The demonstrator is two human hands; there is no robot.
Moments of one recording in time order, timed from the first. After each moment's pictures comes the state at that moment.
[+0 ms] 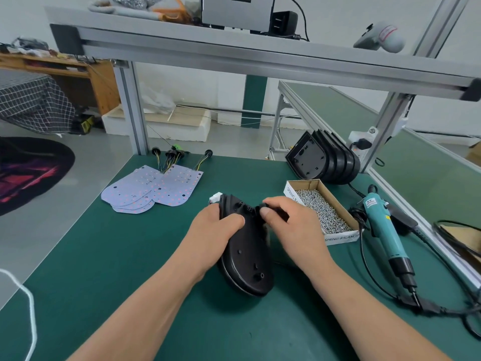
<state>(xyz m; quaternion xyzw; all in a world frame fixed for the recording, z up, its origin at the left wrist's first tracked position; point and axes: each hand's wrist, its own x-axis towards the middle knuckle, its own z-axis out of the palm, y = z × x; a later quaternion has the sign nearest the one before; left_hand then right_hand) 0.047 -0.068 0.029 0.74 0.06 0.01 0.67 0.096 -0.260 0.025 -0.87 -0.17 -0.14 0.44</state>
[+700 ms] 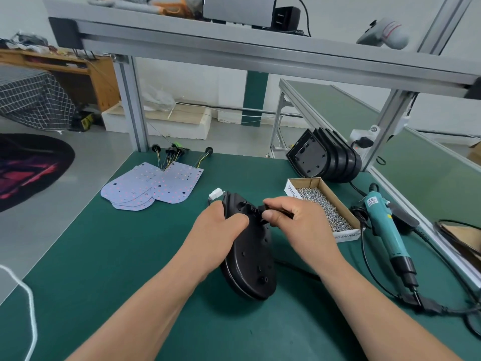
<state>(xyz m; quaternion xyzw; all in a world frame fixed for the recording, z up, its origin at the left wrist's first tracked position) 0.044 -0.072 0.033 0.78 0.08 0.02 0.62 0.097 -0.270 0.030 -0.85 -0.20 -0.09 0.47</state>
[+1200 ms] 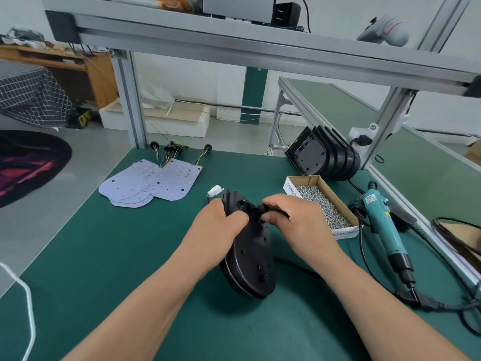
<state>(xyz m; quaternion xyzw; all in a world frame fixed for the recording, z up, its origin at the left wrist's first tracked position) 0.045 -0.071 0.030 0.79 0.10 0.02 0.60 0.096 -0.269 0.034 -0.89 -0.25 -0.12 0.36</state>
